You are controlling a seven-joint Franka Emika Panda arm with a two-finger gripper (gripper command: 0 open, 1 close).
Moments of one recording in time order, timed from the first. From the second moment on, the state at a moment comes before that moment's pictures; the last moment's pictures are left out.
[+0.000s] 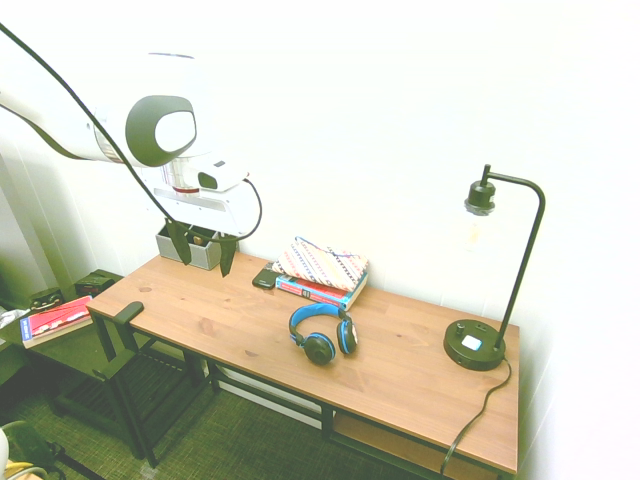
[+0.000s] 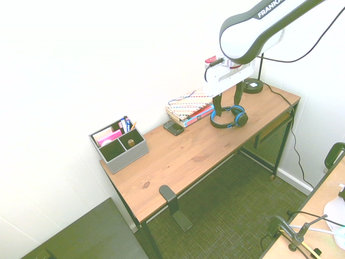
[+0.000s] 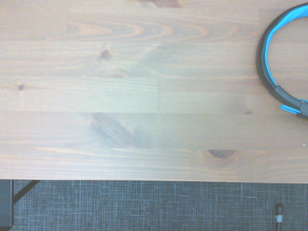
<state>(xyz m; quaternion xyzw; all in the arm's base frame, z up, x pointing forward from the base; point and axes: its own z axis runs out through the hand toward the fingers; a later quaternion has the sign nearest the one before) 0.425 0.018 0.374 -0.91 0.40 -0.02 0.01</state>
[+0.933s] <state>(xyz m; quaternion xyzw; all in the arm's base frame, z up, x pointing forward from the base) 0.566 -0.030 0.259 -0.82 0.57 -0.08 0.01</state>
